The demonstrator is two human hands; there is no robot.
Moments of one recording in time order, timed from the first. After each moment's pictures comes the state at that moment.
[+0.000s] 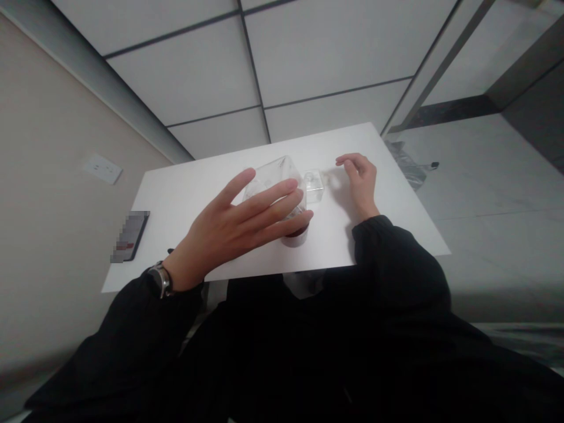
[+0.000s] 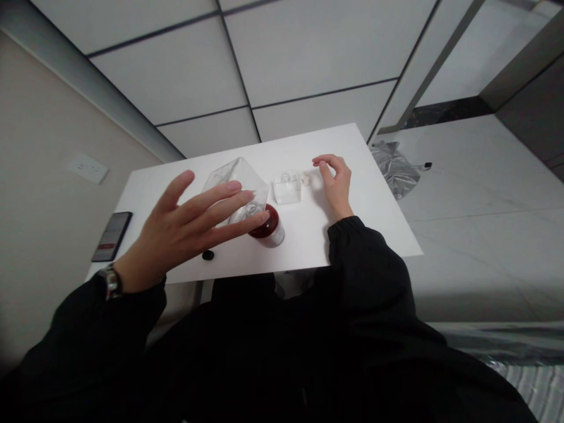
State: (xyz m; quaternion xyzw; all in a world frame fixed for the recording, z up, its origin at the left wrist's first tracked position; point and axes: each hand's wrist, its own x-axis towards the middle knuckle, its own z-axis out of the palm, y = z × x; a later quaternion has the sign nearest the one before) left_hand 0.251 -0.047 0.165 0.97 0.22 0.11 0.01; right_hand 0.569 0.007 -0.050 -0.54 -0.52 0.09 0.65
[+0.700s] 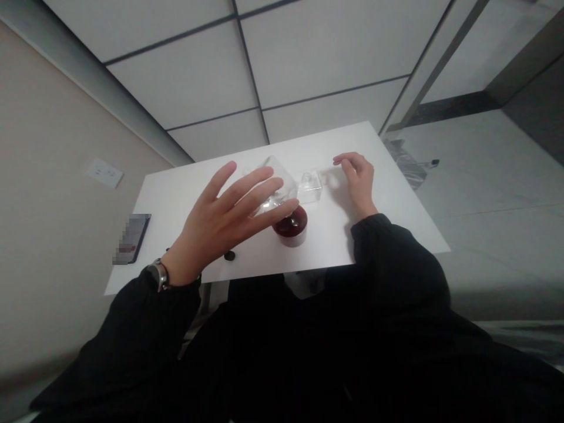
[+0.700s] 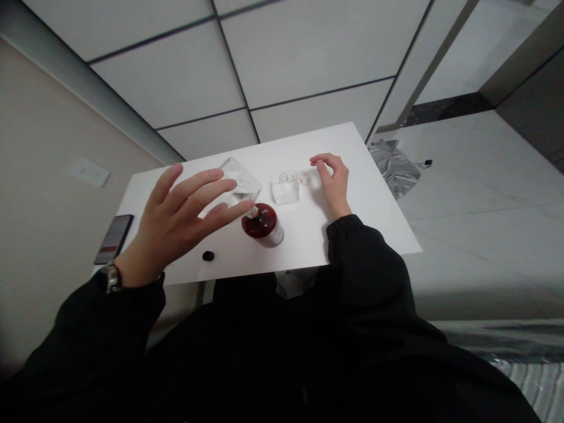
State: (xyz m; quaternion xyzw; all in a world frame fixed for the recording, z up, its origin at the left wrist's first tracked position) left_hand 0.233 -0.029 0.146 0.96 0.14 0.15 -0.17; right_hand 0.569 0.009 -0.050 -0.54 -0.52 0.10 0.66
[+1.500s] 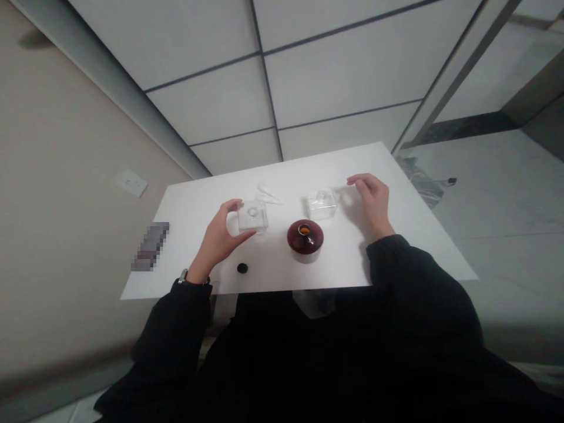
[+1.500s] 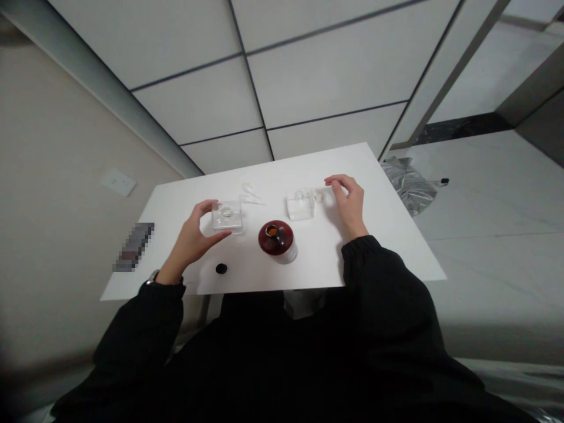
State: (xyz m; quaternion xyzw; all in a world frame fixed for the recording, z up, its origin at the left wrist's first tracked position) left_hand 0.164 0.011 0.061 0.82 0.48 0.25 0.17; right_hand 0.563 0.005 -0.047 -0.55 -0.51 0.12 0.65
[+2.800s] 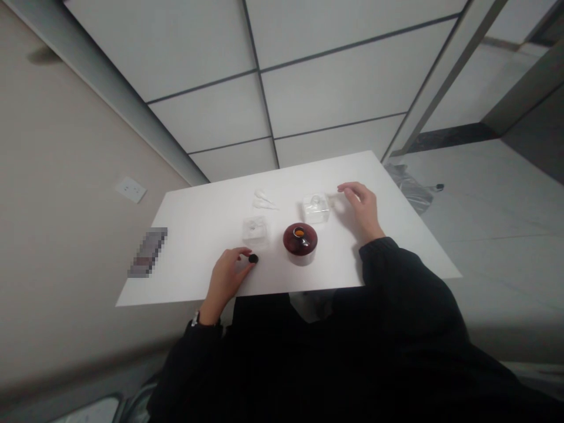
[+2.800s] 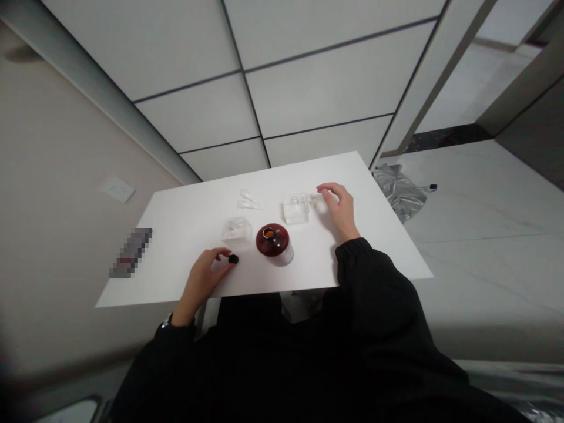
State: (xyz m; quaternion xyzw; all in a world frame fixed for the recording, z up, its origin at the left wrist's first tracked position) left_hand 0.145 -0.055 0.001 0.80 0.53 0.20 0.18; right_hand 0.563 -0.001 -0.048 -0.55 -0.53 0.14 0.63
